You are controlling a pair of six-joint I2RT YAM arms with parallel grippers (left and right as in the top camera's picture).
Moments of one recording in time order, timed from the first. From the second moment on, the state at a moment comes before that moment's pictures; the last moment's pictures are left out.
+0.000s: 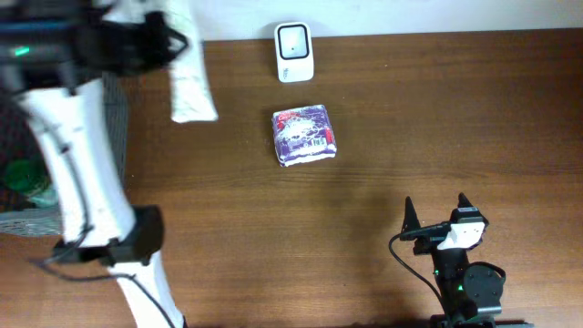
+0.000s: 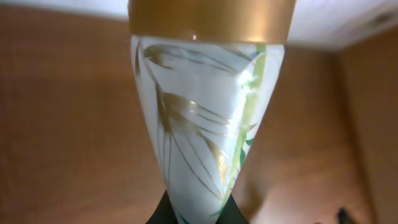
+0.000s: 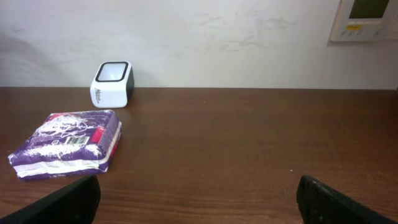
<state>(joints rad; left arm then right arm) -0.01 2.16 2.95 -1.68 0.48 -0.18 0.02 0.01 0.01 -0.08 -0.02 0.02</state>
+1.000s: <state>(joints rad) -0.24 2.46 2.68 -1.67 0.03 -0.34 0.02 0.01 0.01 -0.08 -0.01 0.02</state>
